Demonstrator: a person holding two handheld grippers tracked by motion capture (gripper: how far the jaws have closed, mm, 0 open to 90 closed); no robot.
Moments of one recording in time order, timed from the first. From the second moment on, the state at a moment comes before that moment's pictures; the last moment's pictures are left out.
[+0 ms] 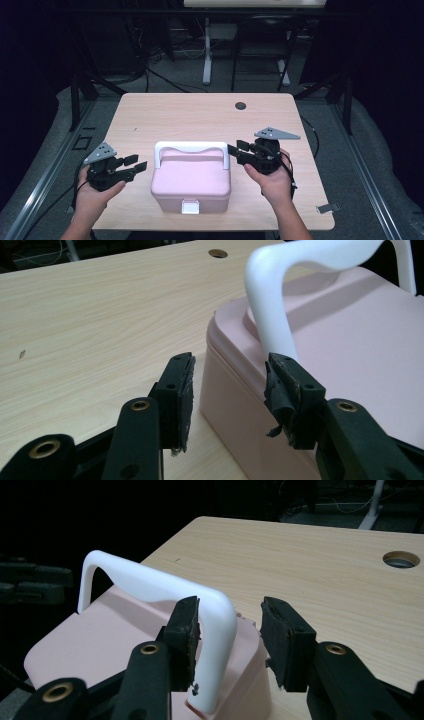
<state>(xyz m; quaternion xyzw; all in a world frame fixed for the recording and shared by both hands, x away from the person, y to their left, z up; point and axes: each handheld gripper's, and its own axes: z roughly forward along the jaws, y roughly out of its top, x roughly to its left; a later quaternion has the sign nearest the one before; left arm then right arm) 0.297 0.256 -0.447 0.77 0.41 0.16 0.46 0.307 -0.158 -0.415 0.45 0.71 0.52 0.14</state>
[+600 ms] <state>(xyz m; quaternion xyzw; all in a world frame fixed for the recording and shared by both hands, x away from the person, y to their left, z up) 0.328 0.269 -0.461 0.75 0.45 0.17 0.45 0.298 -0.173 -0.427 0.46 0.71 0.50 0.17</state>
